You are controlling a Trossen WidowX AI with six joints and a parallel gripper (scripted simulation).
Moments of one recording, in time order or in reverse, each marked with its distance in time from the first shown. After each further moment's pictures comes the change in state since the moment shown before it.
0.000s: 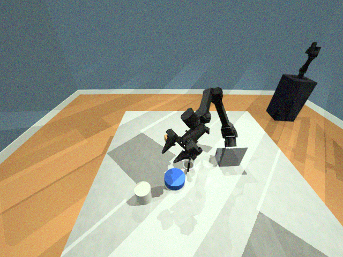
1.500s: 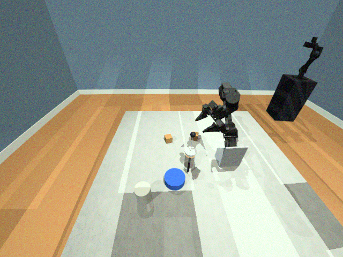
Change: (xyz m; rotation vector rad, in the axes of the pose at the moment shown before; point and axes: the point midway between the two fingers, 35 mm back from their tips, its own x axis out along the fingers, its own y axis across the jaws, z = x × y) arm -0.205 0.059 -0.074 1.393 0.117 -0.223
